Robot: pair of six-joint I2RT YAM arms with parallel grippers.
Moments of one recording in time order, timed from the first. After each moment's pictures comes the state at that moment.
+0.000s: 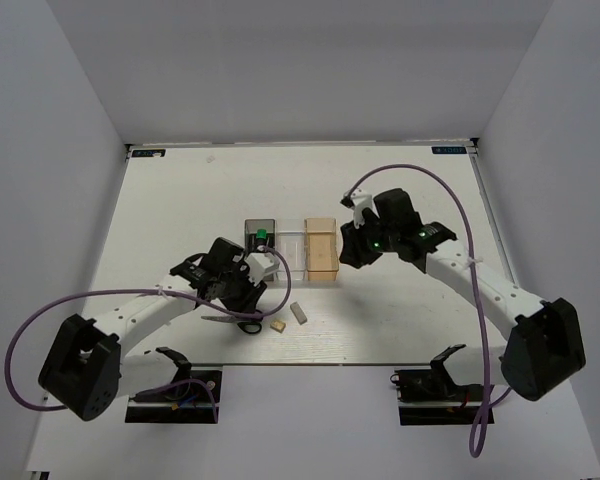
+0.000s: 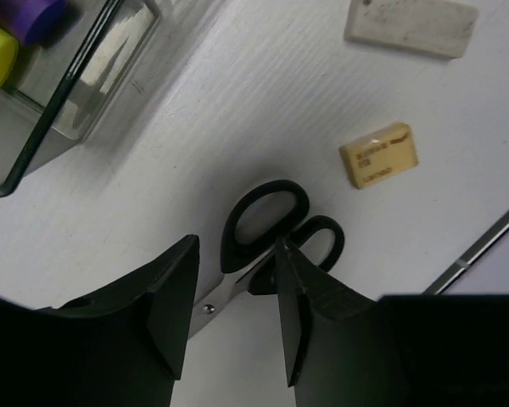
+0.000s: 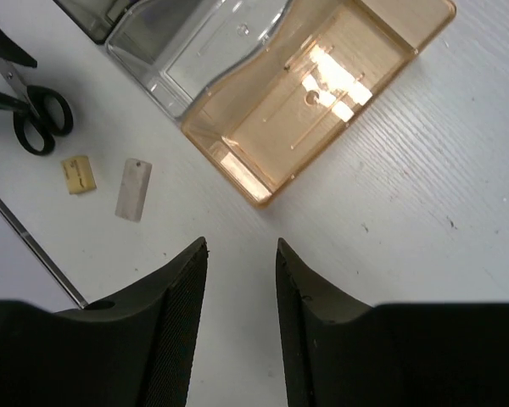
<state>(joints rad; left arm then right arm) -0.56 1.18 0.62 -0.51 0.27 0.26 0.58 1.31 0.99 -0.47 -0.35 -0.03</state>
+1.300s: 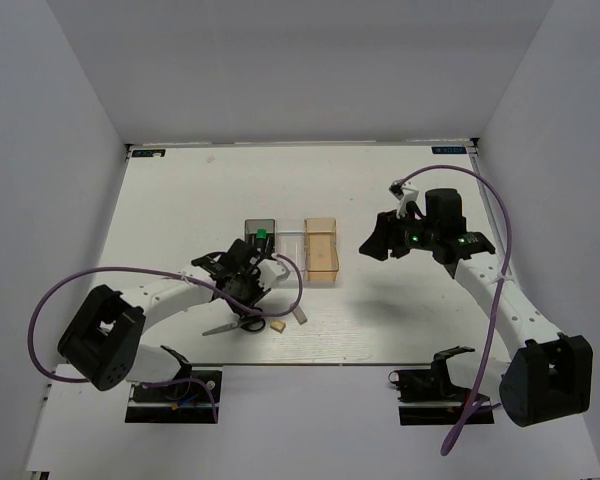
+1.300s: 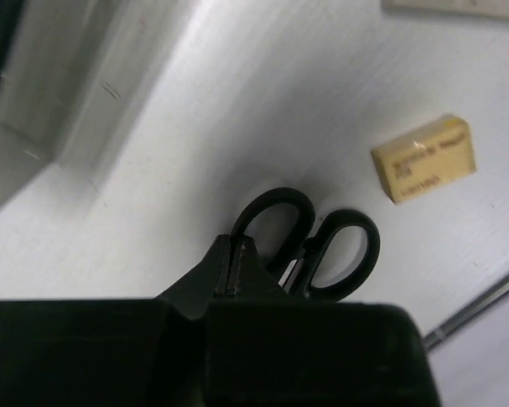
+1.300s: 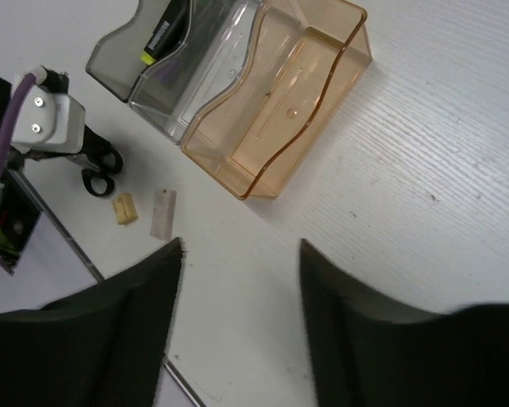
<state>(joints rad) -0.63 1.37 0.67 -0.49 0.16 0.32 0.27 1.15 0.87 -0.40 -0.62 0.08</state>
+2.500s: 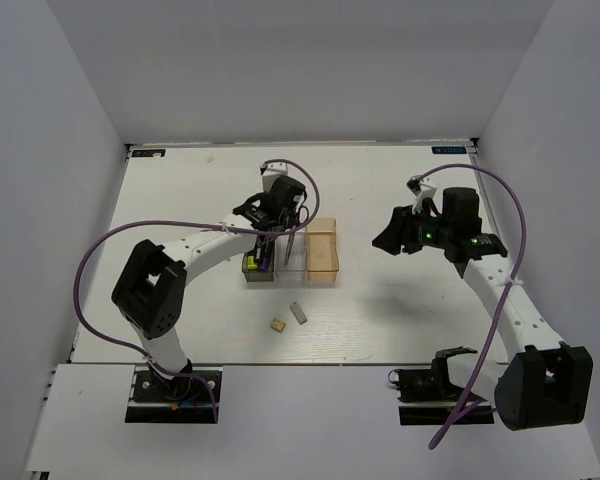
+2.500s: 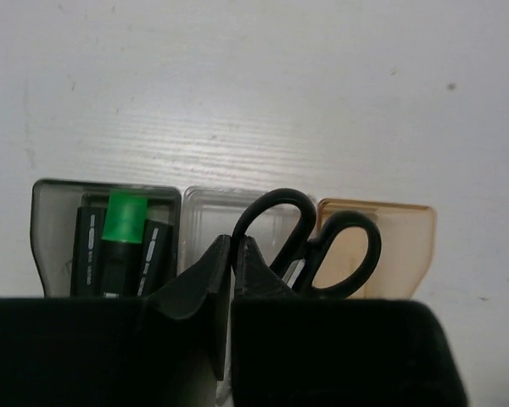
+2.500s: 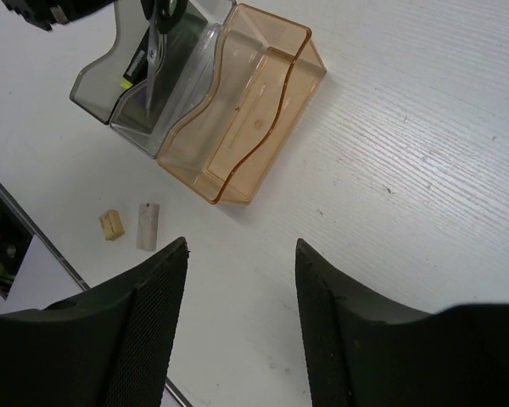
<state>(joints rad) -0.70 1.74 1.31 -0.28 -0.49 -0.60 0.15 1.12 0.87 -0.41 -0.65 0.08</state>
